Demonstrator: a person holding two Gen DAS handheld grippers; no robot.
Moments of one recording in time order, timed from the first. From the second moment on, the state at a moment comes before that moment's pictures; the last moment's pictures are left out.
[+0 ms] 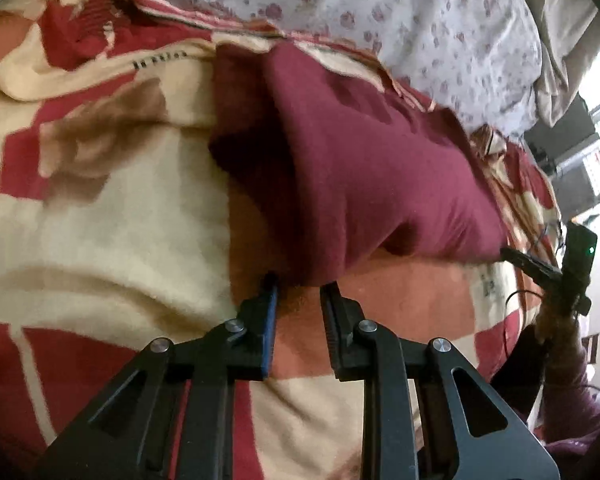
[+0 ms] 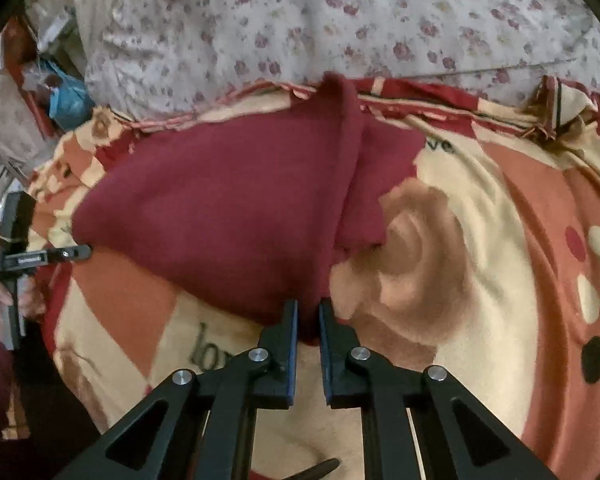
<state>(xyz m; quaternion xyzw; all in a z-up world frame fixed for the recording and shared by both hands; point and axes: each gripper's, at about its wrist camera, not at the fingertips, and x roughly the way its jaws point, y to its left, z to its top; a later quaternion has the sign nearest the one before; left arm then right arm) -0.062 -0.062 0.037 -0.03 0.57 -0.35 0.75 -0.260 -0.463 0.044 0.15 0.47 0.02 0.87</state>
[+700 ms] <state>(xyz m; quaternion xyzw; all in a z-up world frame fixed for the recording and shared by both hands) -0.046 -0.095 0.033 -0.02 0.52 -0.27 0.81 -0.077 -0.311 0.040 0.01 0.50 0.09 0.86</state>
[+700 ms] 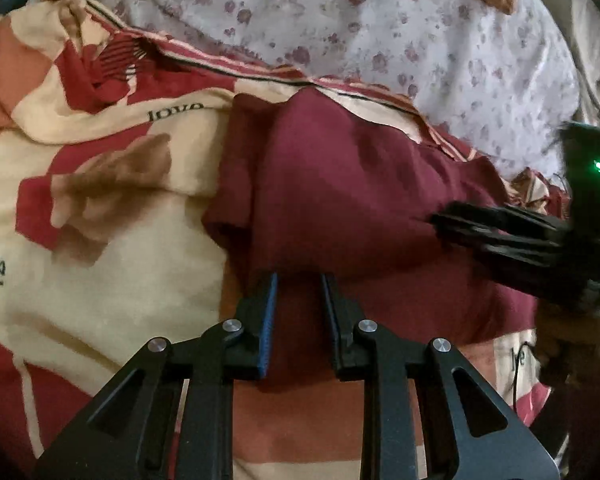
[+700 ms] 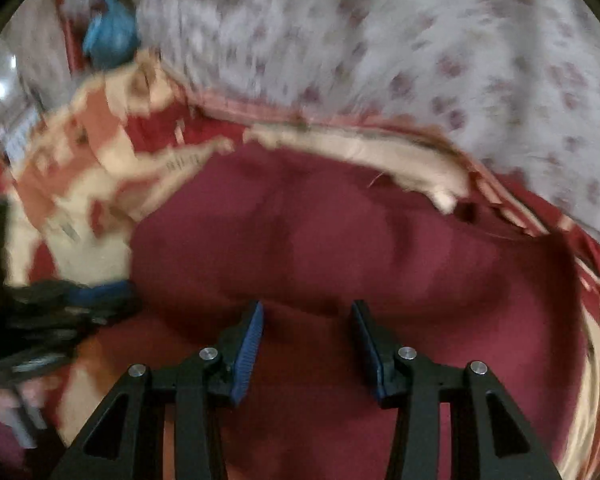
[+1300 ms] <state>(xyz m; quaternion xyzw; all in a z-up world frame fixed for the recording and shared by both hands) -0.029 -0.084 0.030 -0.10 0.53 -0.31 0.79 0.052 -0.267 0.049 0.02 0.49 0.11 0.86</state>
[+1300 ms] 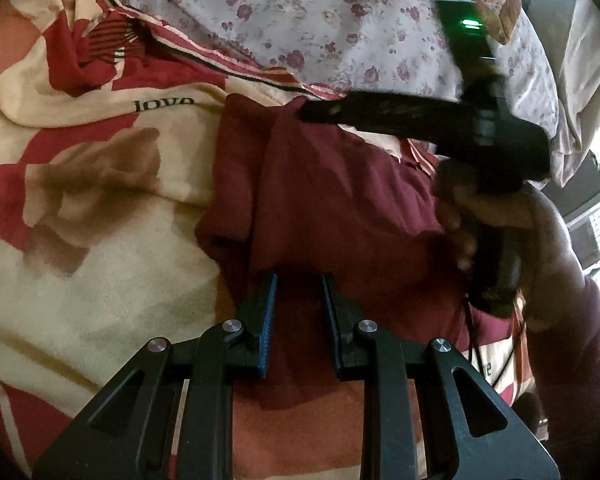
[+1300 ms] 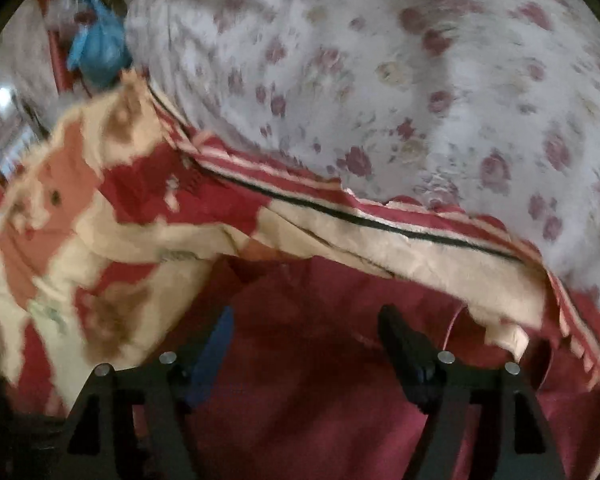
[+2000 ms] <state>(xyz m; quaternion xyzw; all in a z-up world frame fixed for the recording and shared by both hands) -0.024 -0.080 0.035 -0.11 0.52 -0.31 0.79 0.047 -0.247 0.061 0.04 0.50 0.11 0.86</state>
